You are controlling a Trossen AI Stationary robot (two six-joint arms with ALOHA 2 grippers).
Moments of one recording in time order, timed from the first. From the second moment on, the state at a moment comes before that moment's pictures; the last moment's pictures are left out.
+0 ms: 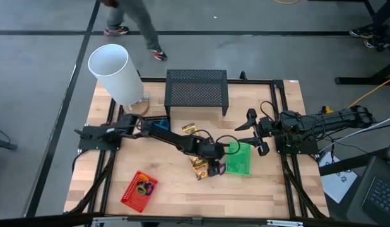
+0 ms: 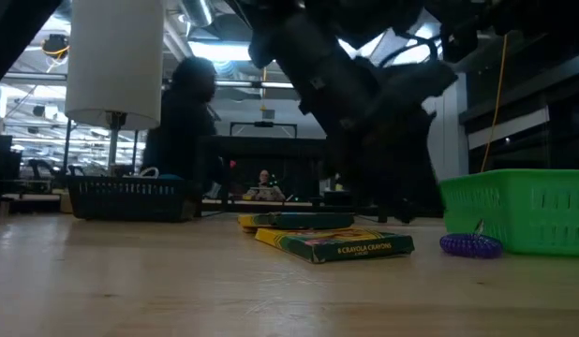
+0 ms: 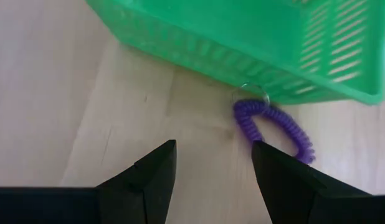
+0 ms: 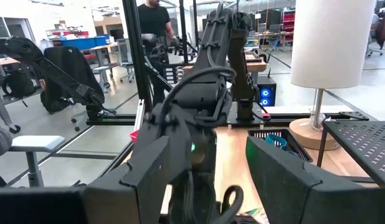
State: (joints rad) left arm -0.20 2.21 1.67 -0.32 -0.04 -0.40; right arm 0.16 0.68 0.36 0.32 -0.07 0.09
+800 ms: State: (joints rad) left arm -0.21 2.25 1.67 -0.24 0.00 -0.48; right arm 0.16 0.68 0.36 0.32 -0.07 0.09
